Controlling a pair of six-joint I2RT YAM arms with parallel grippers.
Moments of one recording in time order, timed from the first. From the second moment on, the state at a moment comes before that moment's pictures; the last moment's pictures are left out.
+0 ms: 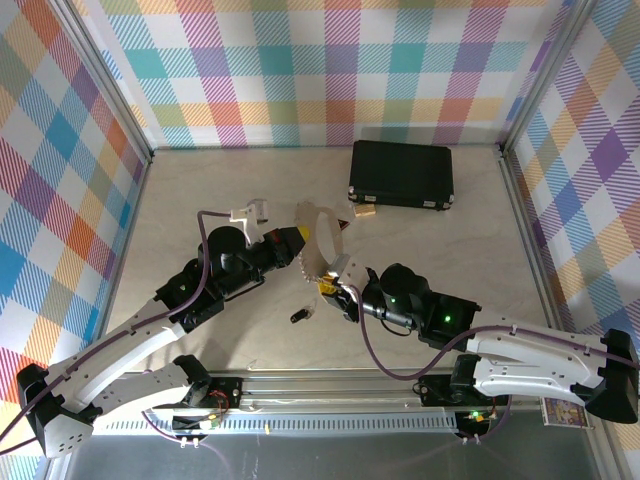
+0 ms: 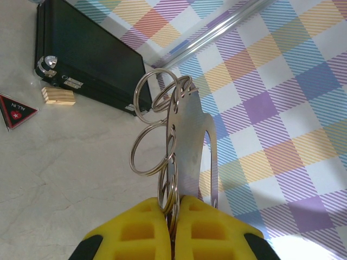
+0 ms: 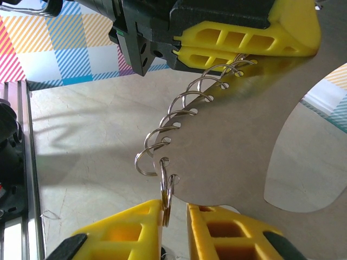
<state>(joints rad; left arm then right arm) -0.80 0.93 0.86 -0.13 0.00 -0.95 1.17 0.94 0.72 -0.05 0.10 -0.10</state>
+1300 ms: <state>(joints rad) -0.82 0.91 0.82 -0.09 -0.01 -0.96 1.17 0.95 0.71 -0.06 0.11 -0.14</state>
